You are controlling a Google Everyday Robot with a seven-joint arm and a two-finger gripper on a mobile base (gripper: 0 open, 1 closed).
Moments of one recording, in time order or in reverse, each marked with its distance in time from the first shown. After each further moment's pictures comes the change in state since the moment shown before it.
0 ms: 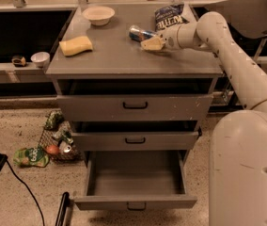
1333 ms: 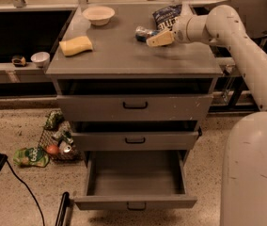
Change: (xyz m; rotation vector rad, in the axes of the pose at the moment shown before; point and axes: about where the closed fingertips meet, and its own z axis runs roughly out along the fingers) arm -0.023 -0.028 -0.042 0.139 -0.015 -0.084
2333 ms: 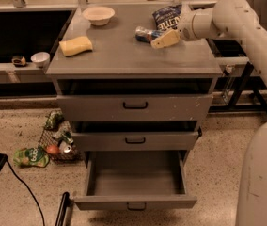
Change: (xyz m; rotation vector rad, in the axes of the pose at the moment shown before) arm -0.010 0.013 -0.044 0.011 0.092 -0.095
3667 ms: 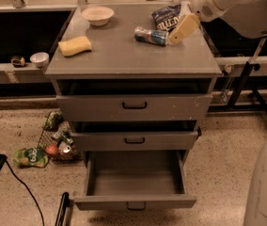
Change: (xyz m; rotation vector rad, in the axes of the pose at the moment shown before) arm -0.042 0.033 -0.097 -0.161 0.191 -0.275
